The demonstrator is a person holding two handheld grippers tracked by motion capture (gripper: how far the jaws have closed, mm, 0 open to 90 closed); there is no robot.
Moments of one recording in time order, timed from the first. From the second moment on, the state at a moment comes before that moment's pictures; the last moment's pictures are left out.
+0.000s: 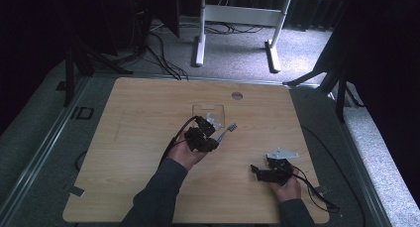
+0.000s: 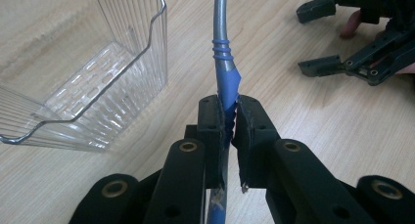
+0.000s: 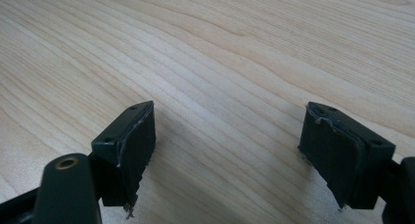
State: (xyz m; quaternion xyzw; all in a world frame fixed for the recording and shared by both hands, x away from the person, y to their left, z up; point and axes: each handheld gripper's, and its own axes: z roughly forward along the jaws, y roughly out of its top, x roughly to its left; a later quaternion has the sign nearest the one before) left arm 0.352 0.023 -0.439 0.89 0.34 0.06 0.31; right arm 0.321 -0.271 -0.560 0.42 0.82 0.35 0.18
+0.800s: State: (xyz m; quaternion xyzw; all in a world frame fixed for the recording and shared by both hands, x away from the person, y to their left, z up) left arm 0.357 0.044 -0.426 0.86 0.33 0.05 0.38; right arm 0.321 -0.271 -0.560 0.42 0.82 0.35 0.18
